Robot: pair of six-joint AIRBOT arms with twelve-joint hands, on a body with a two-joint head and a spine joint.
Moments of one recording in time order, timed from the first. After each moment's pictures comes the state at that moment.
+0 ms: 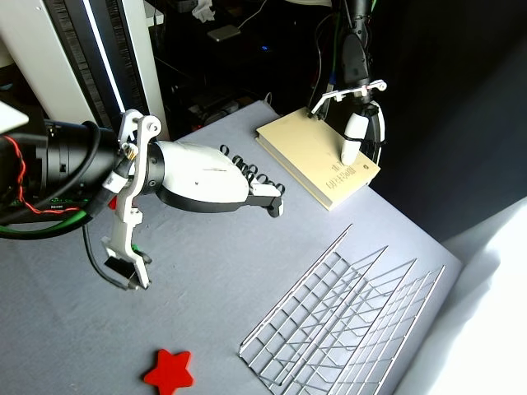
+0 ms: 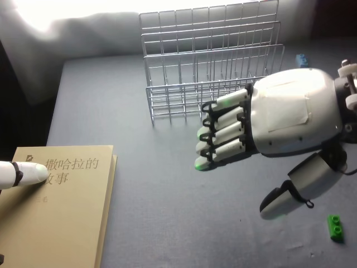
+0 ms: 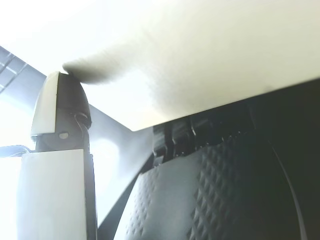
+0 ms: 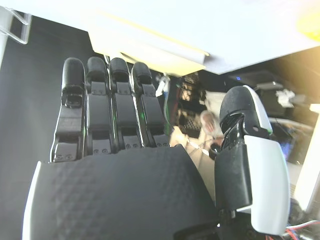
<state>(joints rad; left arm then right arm) 0.95 -0.92 1.20 -1.09 -0.25 0.08 -0.22 -1.05 1.15 -1.74 0.61 0.25</state>
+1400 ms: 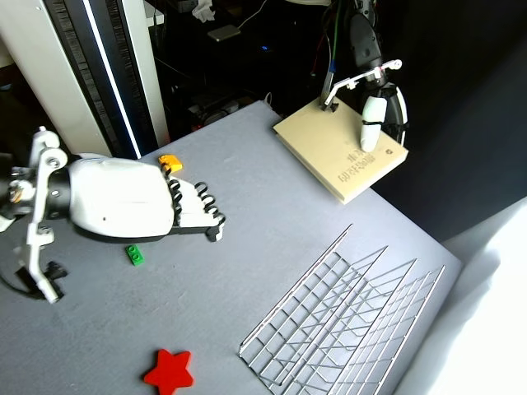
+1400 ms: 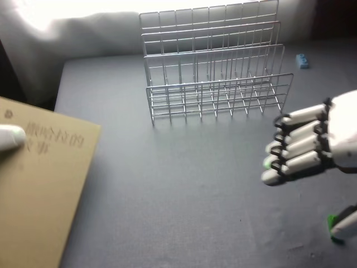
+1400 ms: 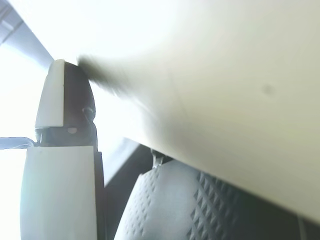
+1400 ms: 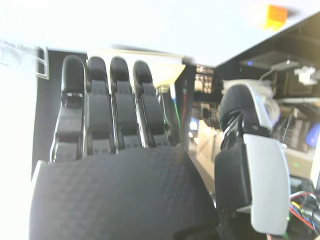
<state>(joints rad) 0.89 -0.80 1.11 -1.08 -0.45 0.02 -0.36 -0.82 1.08 -1.62 0.65 0.28</state>
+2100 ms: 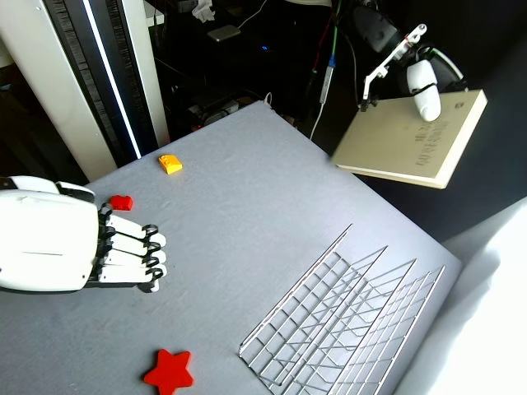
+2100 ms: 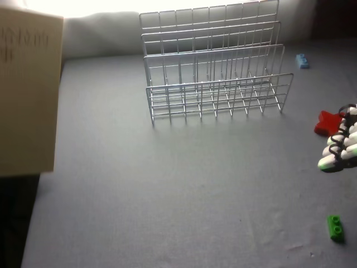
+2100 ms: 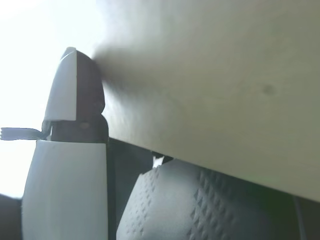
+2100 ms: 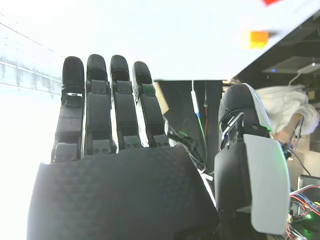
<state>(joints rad) 0.88 -0.77 1.12 -0.85 -0.97 -0.32 -0.41 -0.66 1.08 -1.60 0.65 0.40</state>
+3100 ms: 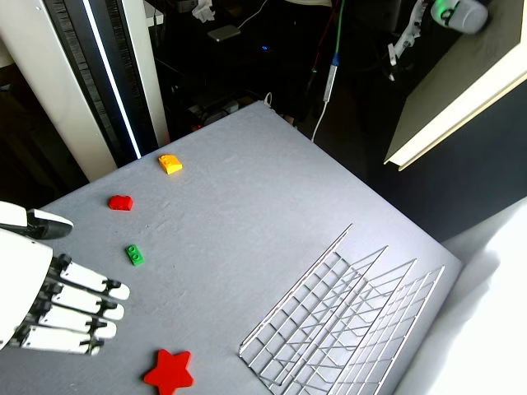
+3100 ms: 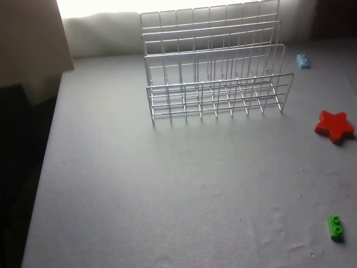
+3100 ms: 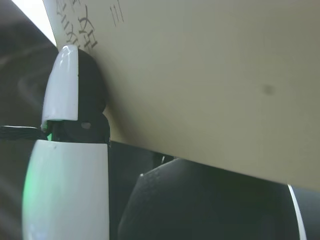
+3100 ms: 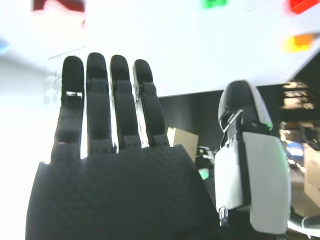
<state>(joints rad) 0.80 -0.81 1.19 -0.64 -1.44 -0.57 -0.39 -0.57 1.05 -1.71 0.39 0.62</state>
